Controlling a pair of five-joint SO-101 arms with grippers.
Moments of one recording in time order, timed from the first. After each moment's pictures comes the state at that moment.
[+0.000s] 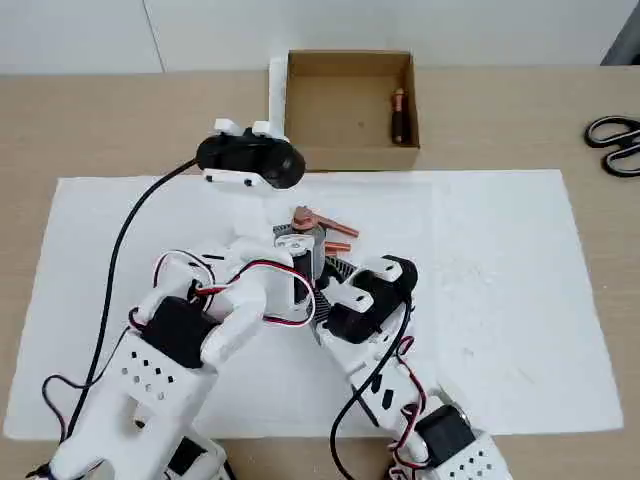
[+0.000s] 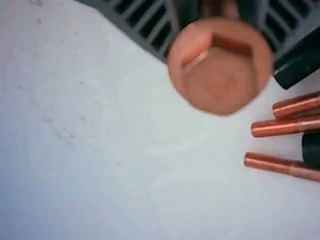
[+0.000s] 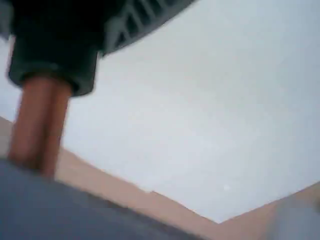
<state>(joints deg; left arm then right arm) 27.7 -42.9 34.3 63.0 28.2 -35.8 -102.8 96.0 23.3 -1.6</state>
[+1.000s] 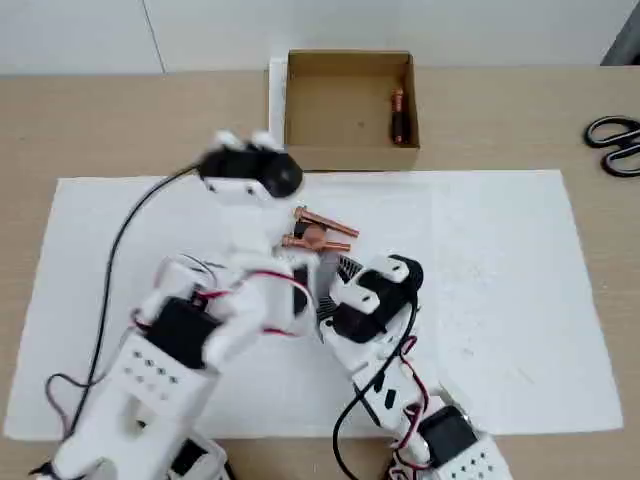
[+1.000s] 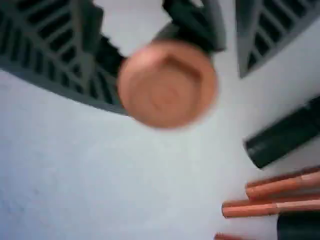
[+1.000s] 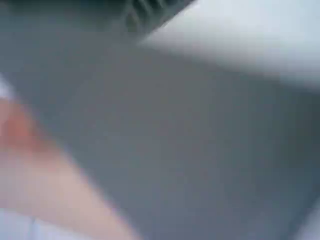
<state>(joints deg) 29.2 -42.4 34.7 70.1 29.2 -35.3 -102.9 96.0 23.2 -1.5</state>
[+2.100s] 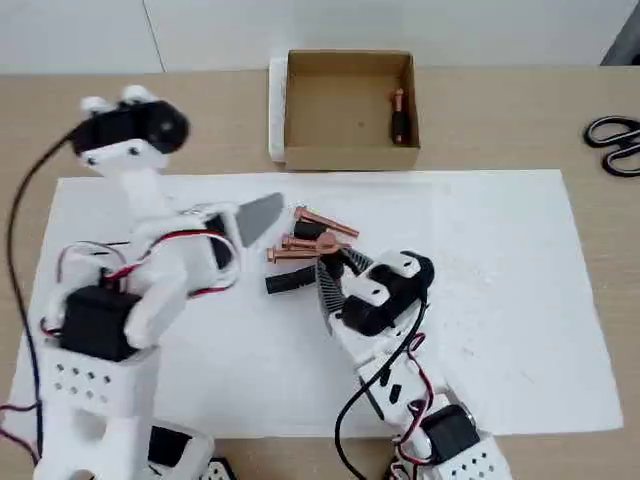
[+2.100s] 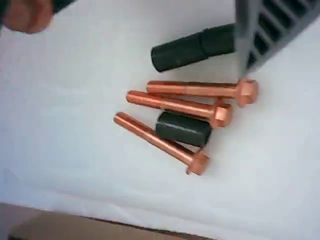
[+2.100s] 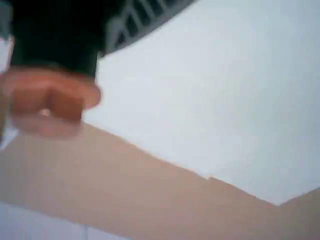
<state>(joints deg) 6.2 -42.4 14.8 82.9 29.0 -29.6 -103.0 96.0 23.2 -1.5</state>
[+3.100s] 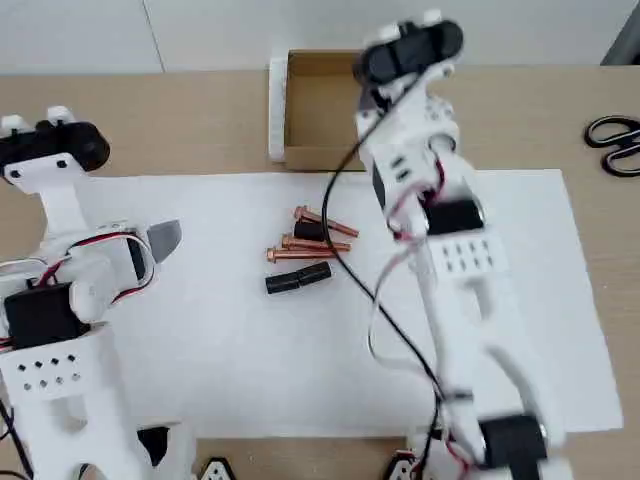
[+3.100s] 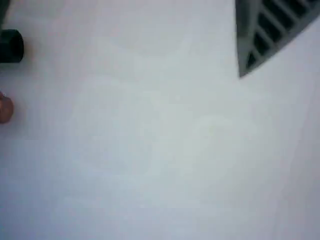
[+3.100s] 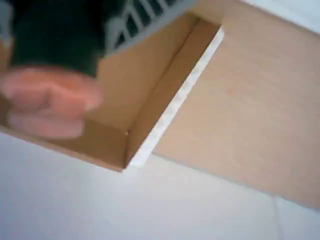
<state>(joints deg) -15.7 -42.1 21.1 87.0 7.0 -13.8 -8.2 10.5 23.2 4.4</state>
